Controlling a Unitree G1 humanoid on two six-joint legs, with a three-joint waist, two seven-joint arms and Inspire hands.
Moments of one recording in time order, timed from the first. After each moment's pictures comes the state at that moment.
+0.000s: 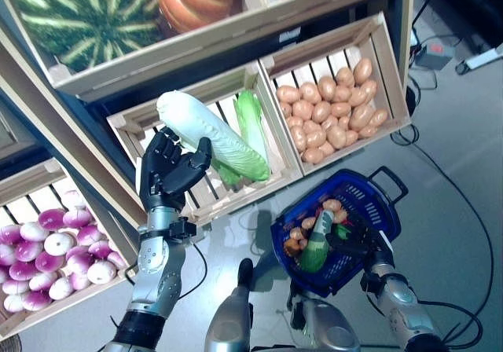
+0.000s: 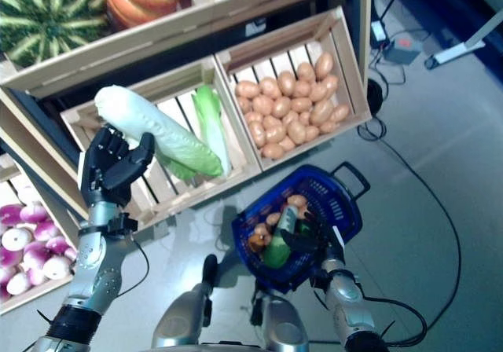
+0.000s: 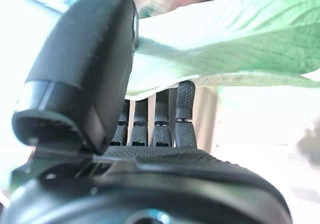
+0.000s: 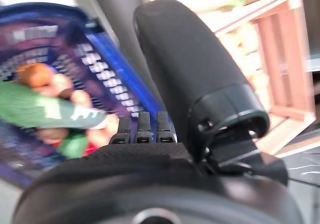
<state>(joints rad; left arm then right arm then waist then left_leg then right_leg) -0.06 0.35 -0.10 0.01 -0.85 -0.41 0.06 0.02 -0.33 0.15 0.45 0.46 -0.15 -0.06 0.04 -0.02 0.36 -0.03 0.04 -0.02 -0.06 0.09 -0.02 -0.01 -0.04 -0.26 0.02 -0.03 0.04</state>
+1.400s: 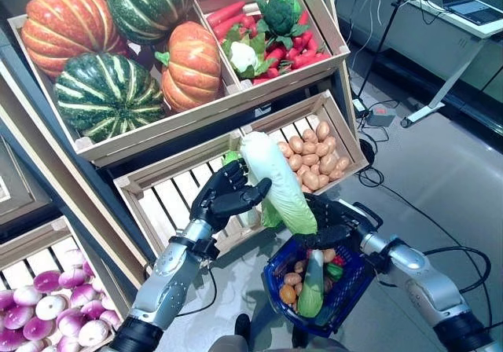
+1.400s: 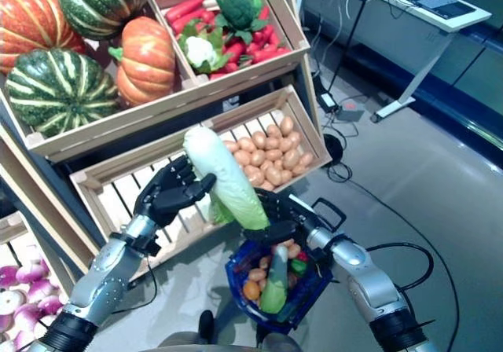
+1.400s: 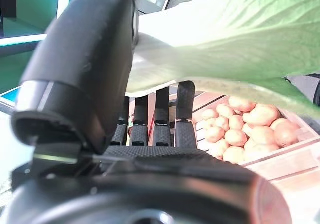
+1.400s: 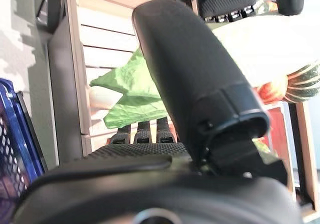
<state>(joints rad) -0.04 0.47 -0.26 -0.04 -0.78 -0.11 -0.10 -0.07 -0.60 0.27 -0.04 0.56 0.28 0.31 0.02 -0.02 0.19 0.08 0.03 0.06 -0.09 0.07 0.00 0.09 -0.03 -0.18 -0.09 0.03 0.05</state>
